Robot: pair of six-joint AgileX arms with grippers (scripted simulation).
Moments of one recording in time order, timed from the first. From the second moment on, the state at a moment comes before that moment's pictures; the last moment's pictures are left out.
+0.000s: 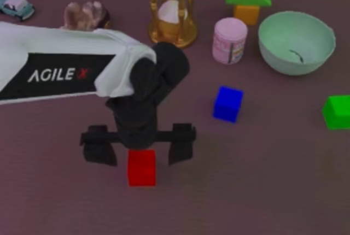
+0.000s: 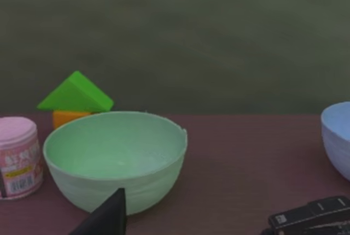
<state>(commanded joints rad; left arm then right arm) -0.67 1.95 1.25 -0.85 -0.01 -0.66 0.00 0.00 0.00 0.00 0.00 0.00</state>
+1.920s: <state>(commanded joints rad) -0.08 0.37 0.24 -0.27 -0.02 -0.25 0.05 1.62 1.24 -0.90 0.00 0.01</state>
